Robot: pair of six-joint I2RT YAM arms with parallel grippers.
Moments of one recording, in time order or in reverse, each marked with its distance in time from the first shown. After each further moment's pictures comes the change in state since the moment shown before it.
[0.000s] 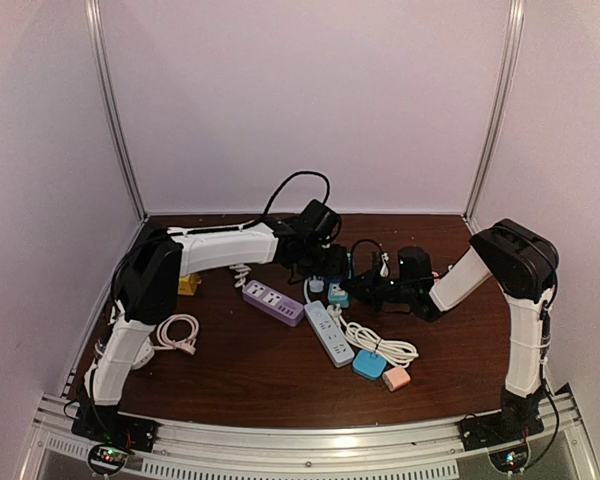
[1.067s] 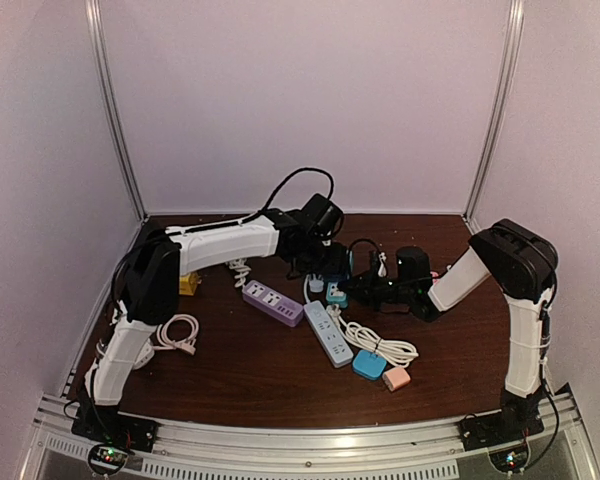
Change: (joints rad) left arm -0.003 0.009 0.086 -0.135 0.013 0.049; right arm 0.008 0.003 0.009 -0.004 -0.012 -0.035
